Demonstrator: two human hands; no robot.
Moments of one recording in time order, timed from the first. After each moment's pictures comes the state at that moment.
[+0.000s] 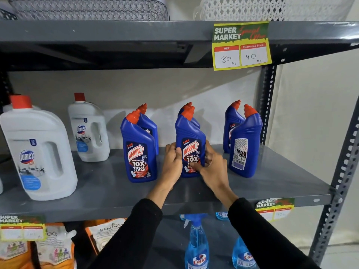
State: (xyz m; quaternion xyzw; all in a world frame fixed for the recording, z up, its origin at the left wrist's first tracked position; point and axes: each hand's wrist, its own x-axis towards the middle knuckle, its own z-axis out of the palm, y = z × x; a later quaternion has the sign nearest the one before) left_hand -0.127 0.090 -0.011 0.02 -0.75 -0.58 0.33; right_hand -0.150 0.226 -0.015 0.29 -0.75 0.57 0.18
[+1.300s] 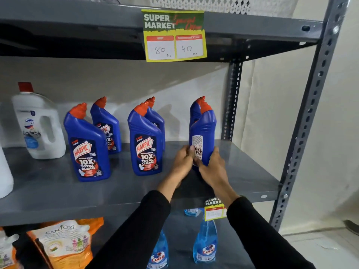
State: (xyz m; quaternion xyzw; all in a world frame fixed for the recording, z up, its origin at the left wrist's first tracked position) left_hand -0.201 0.229 -0.021 -0.01 -0.76 -0.62 0.20; right_hand -0.197 0.344 -0.020 0.14 -0.80 0.56 0.16
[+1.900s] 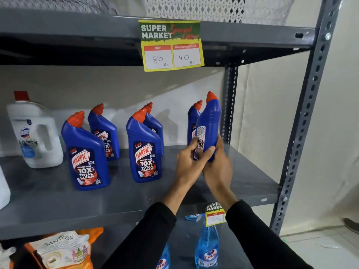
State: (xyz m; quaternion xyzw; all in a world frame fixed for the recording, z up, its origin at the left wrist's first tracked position) left_hand -0.177 0.255 0.001 -0.16 -0.70 -0.63 0.30; right_hand -0.185 0.343 -0.003 0.14 -0.79 0.51 0.32
